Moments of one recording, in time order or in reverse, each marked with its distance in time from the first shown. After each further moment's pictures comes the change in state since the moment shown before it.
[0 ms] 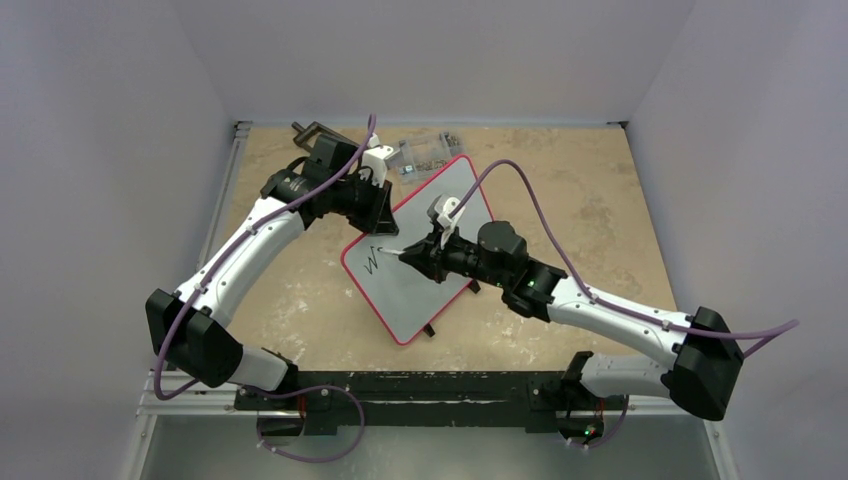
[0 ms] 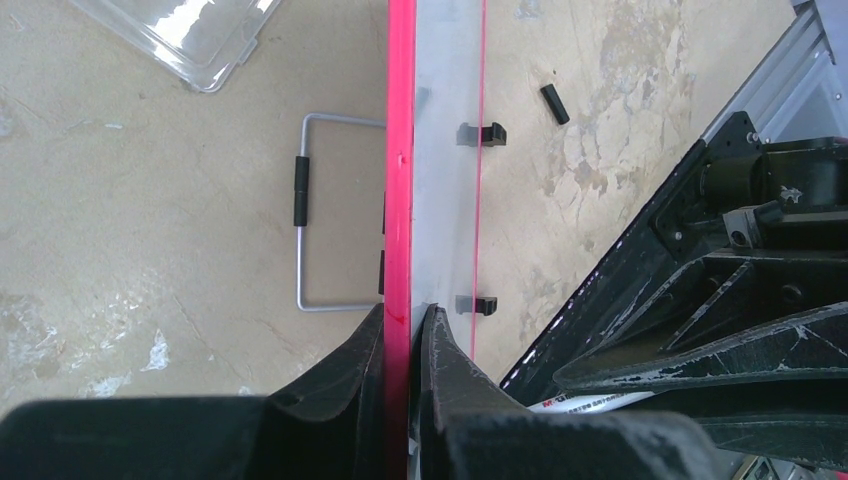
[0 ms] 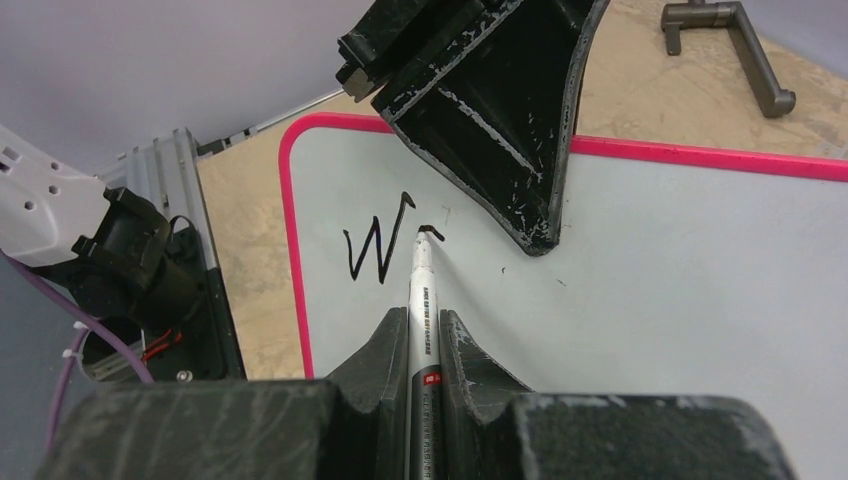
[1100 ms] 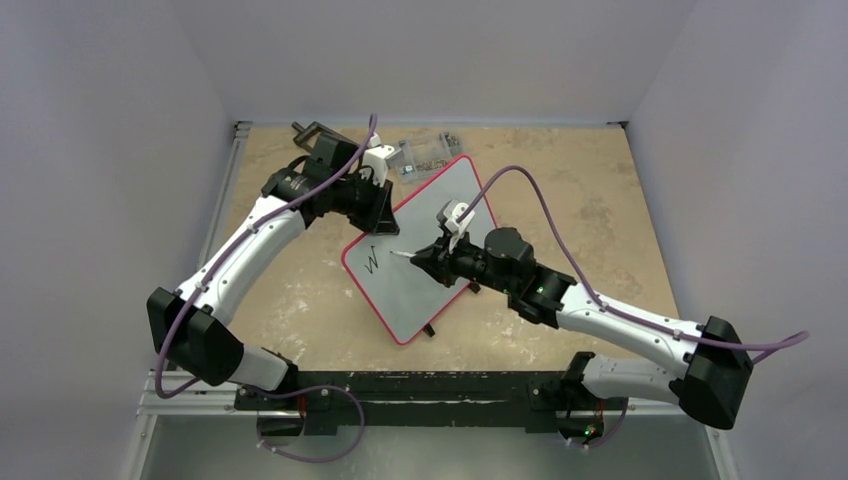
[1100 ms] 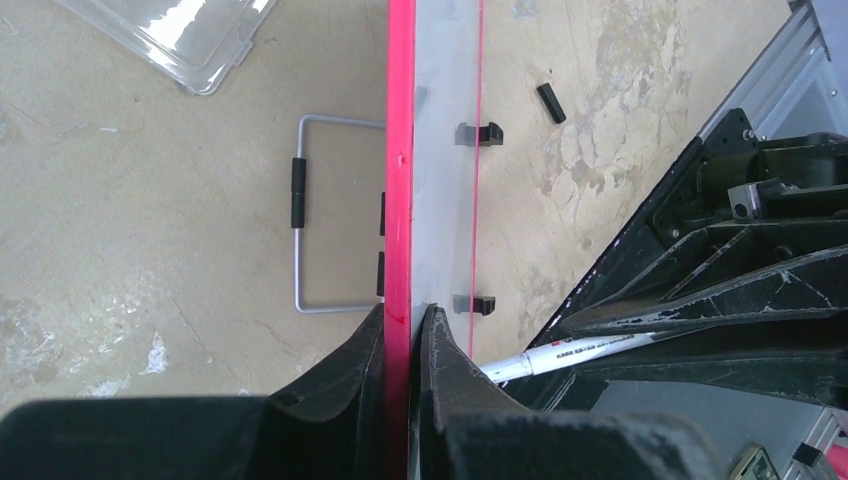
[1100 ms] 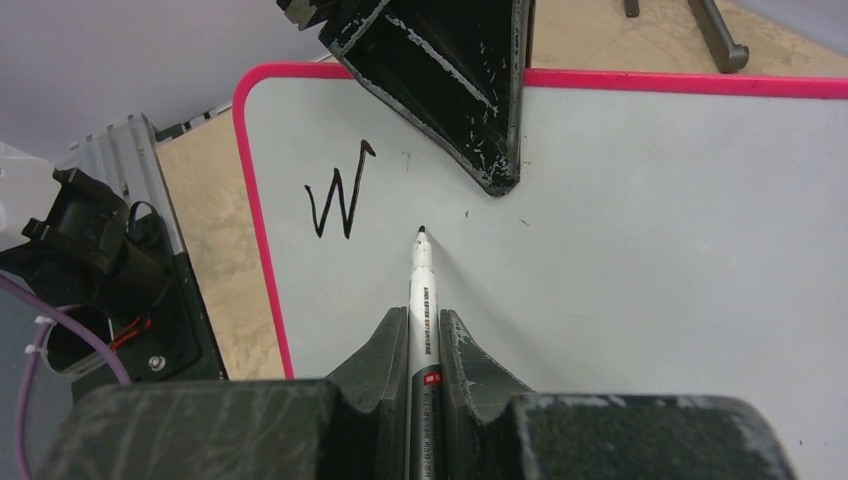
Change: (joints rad) left arm 0.000 0.011 0.010 -0.005 0.013 0.007; right arm 0.000 -0.073 -0.053 -0.061 0.072 -0.003
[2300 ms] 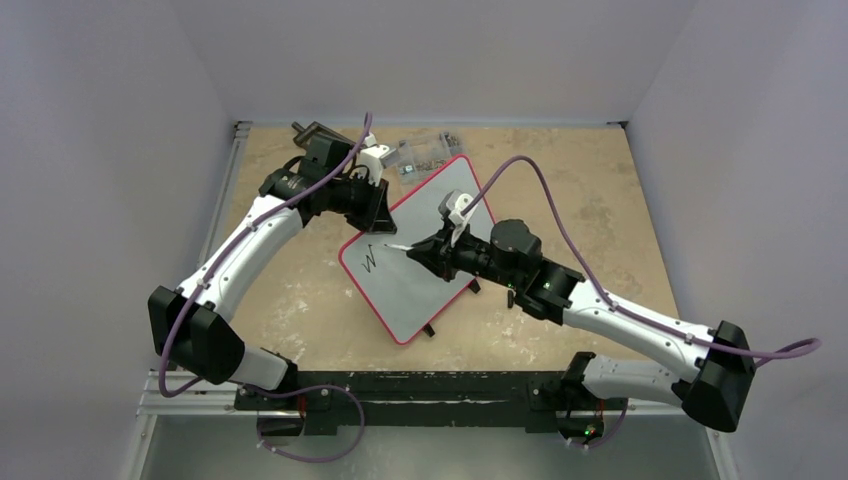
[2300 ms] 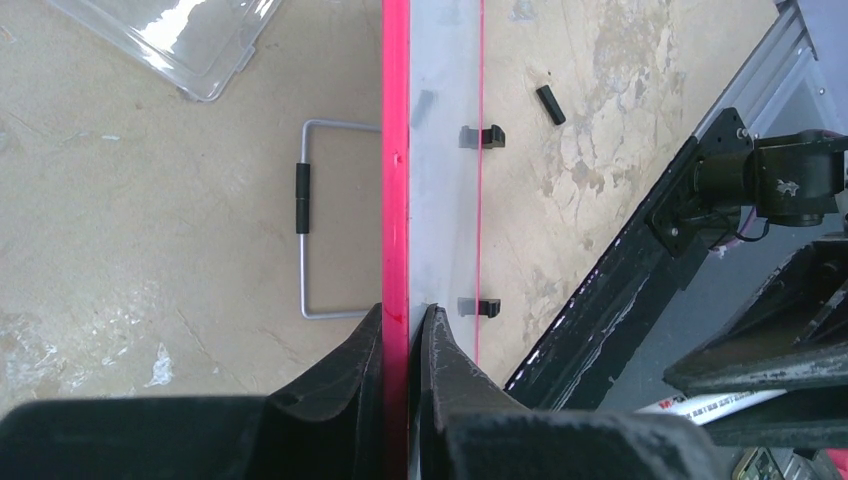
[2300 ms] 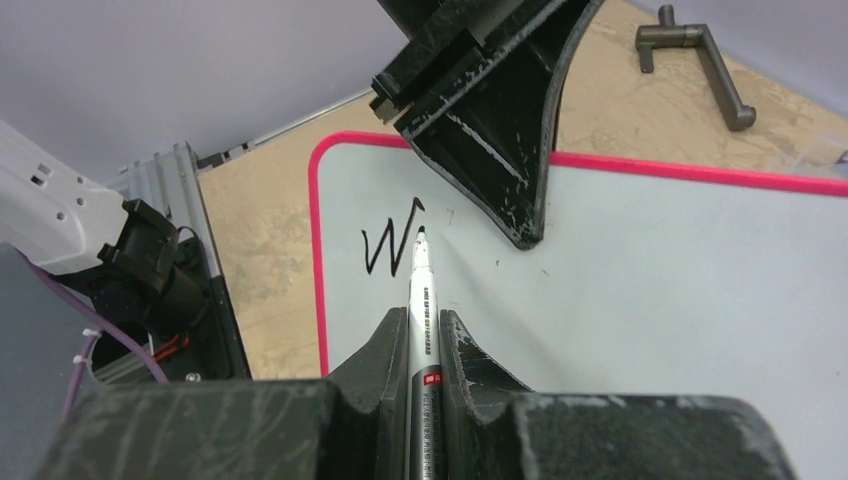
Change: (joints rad) left arm 0.039 0.002 -0.033 0.033 0.055 0.029; right arm 0.001 0.003 0.101 -0.043 -0.051 -0.005
